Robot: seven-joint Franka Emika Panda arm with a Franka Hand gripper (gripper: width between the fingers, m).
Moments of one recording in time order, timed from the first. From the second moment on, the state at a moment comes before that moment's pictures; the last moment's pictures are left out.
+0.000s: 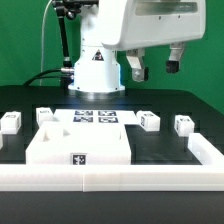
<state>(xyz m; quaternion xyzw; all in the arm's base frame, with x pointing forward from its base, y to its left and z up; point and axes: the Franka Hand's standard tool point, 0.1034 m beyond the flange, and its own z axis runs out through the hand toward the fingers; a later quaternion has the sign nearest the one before) 0.598 0.053 0.149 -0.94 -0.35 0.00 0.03</state>
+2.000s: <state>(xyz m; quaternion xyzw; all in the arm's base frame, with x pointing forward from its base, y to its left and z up) 0.546 0.015 0.099 -0.83 -0.56 0.01 0.01</state>
